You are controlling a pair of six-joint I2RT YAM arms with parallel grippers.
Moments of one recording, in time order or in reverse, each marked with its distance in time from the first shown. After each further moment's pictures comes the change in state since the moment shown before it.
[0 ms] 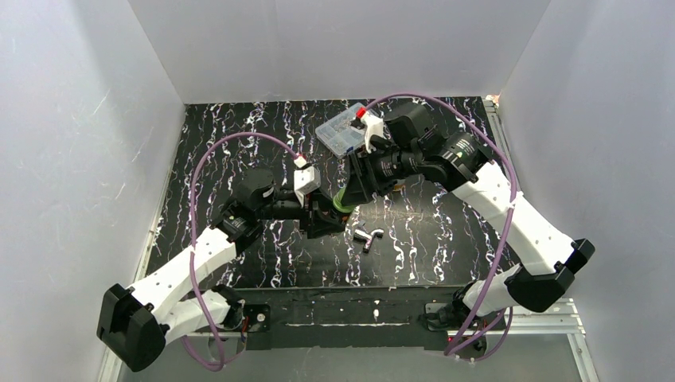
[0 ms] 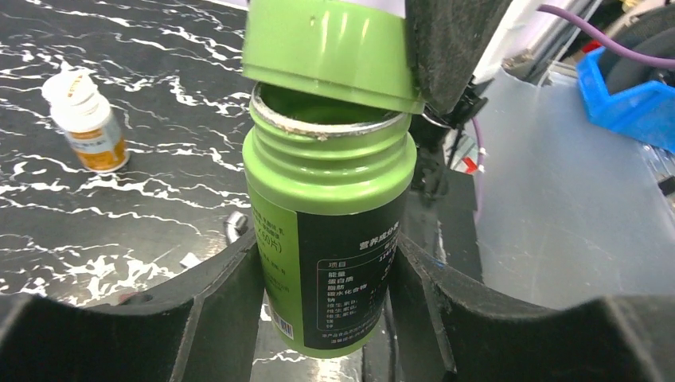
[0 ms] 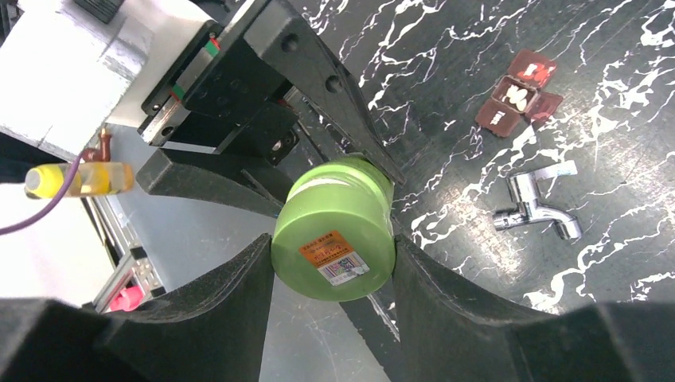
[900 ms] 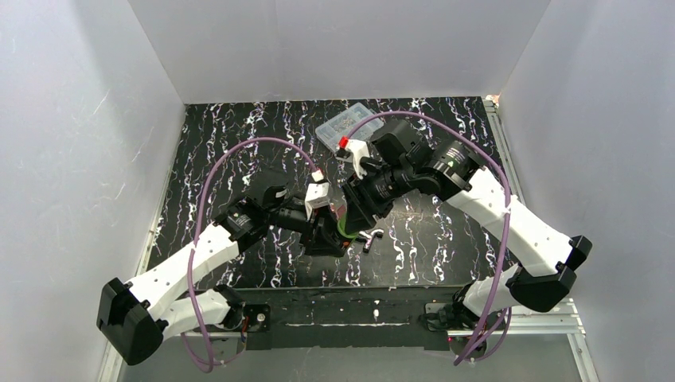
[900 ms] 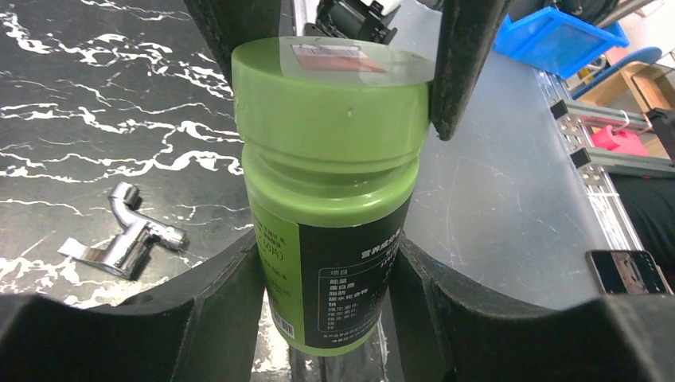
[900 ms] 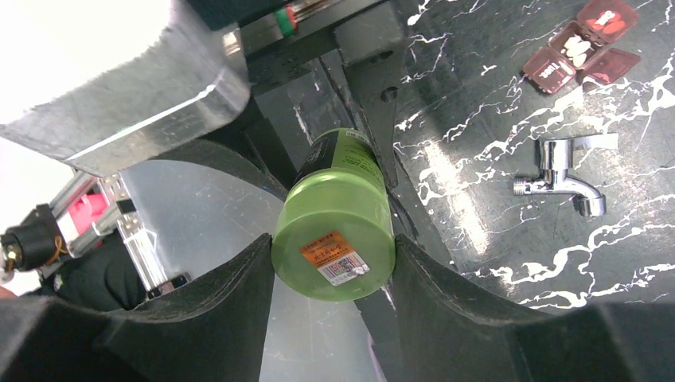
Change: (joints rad) left arm -0.089 0.029 0.090 -0.303 0.131 0.102; right arm 0.110 -0.005 -0.013 -0.130 -0.043 -0.151
